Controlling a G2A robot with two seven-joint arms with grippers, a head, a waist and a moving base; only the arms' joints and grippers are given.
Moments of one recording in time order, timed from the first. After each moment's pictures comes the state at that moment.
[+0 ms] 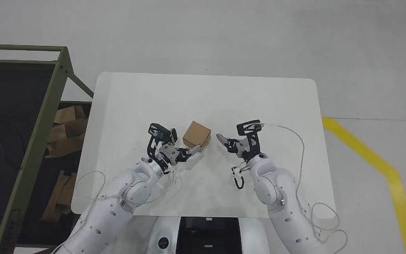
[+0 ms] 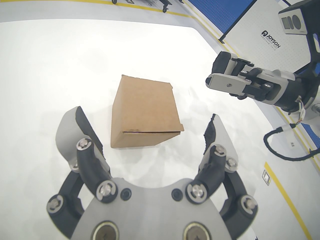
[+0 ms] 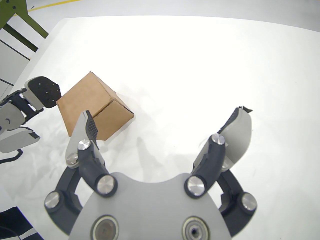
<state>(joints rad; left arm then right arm) 1.54 -1.02 -1.15 -1.75 0.87 -0.18 -0.08 -1.49 -1.41 1.18 -1.74 -1.23 -0.02 0.33</state>
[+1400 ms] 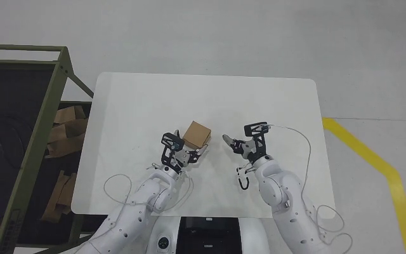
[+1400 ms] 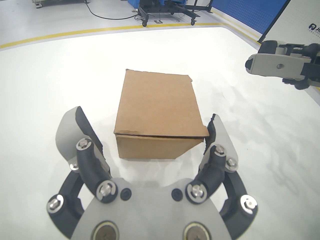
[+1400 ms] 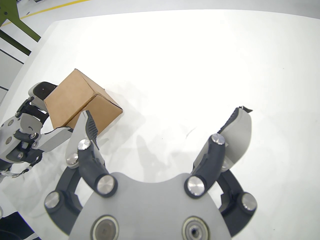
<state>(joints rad) 1.47 -1.13 -0.96 -1.57 1.16 0.10 0.20 -1.50 -1.39 1.21 -1.73 -1.19 -0.03 0.32</state>
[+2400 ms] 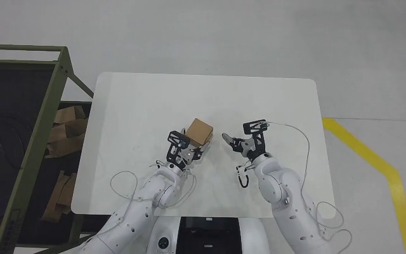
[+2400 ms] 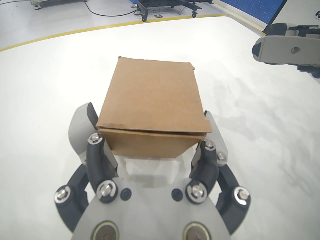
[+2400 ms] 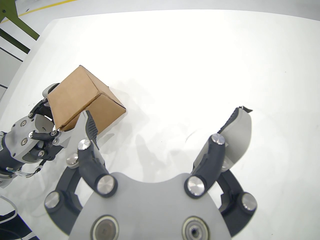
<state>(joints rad) 1.42 -1.17 -0.95 -1.49 1.21 0.09 0.18 -1.47 -1.38 1.20 -1.71 -1.18 -0.02 0.33</state>
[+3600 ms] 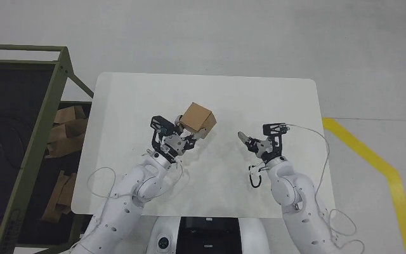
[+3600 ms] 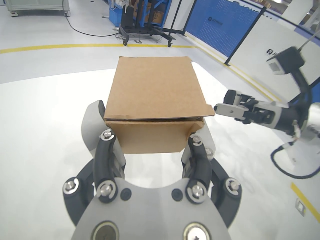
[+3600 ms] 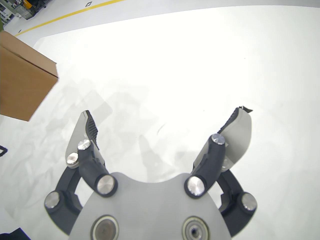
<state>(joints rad) 1.51 -1.15 -1.20 -1.76 1.02 -0.22 0.04 -1.55 -1.36 1.32 -1.73 -1.10 -0.03 0.27</state>
